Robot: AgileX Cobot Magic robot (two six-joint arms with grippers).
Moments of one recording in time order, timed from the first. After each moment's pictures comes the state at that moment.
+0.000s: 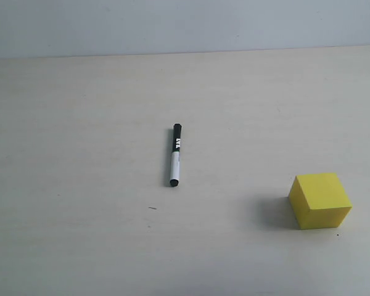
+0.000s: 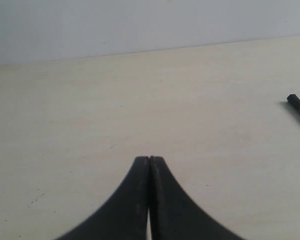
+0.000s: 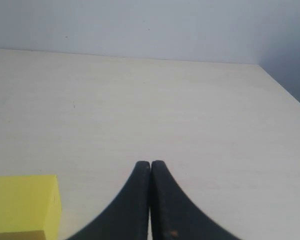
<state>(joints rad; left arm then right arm) -0.13 0.01 0.00 -0.06 0.37 0.12 0.09 0.00 -0.01 -0.11 0.38 0.01</state>
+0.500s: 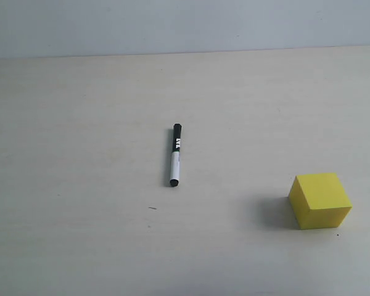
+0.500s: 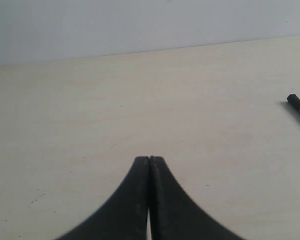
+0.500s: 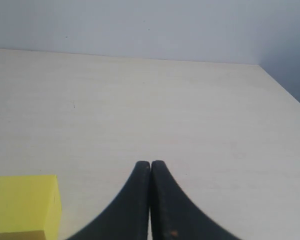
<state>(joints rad) -0.13 0.01 0.00 -0.06 0.37 0.12 0.09 0.00 -0.01 -0.11 0.38 0.01</state>
